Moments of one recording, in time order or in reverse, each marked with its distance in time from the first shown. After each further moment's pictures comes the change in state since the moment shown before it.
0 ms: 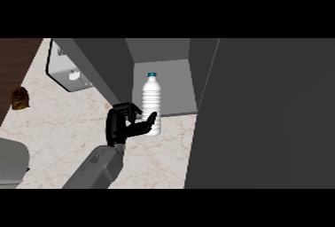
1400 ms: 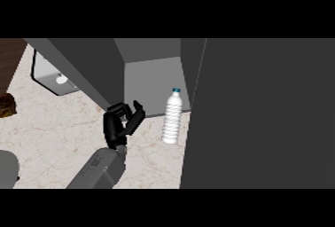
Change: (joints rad) left arm 0.033 -0.016 0.002 -0.073 0.041 0.240 -0.032; right arm -0.032 -0.066 -0.103 0.079 -0.171 0.089 -0.009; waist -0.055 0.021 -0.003
